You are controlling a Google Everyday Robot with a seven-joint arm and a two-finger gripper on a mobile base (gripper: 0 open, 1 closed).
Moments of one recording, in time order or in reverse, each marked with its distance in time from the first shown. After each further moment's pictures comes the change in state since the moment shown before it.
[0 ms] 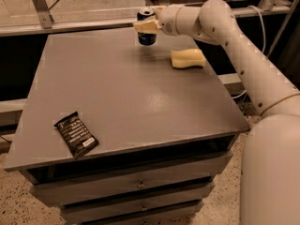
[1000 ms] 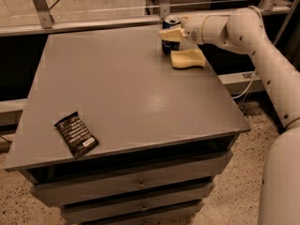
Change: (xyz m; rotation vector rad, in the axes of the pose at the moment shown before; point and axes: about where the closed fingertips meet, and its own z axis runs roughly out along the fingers) arm 0.050 -0.041 -0.072 0.067 0.059 0.040
